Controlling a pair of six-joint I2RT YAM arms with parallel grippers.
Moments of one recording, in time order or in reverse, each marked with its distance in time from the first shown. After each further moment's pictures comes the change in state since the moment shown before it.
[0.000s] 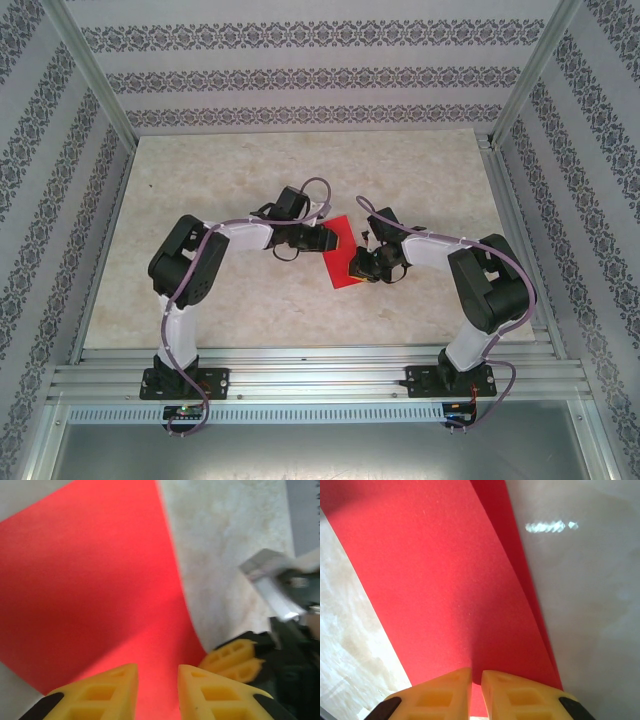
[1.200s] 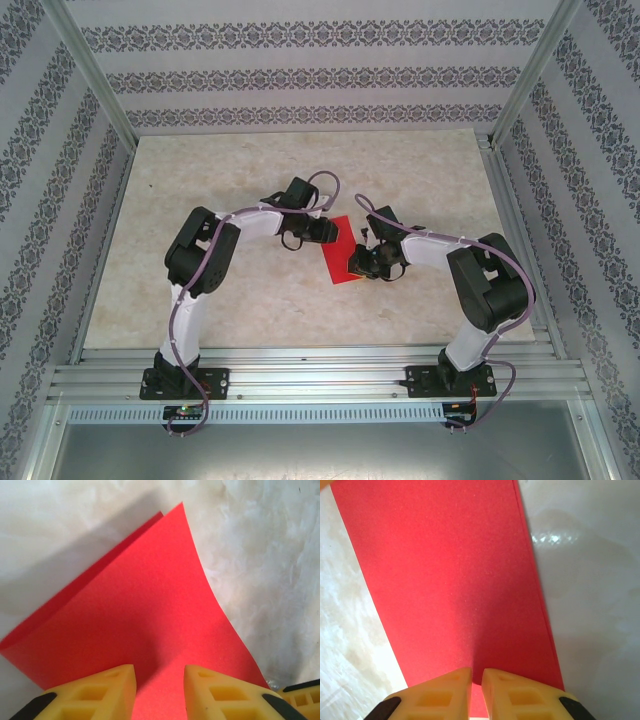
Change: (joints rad) left arm 0.020 0.134 0.236 -0.204 -0.166 0.144; right arm 0.000 0.008 0.006 0.034 0.025 -0.007
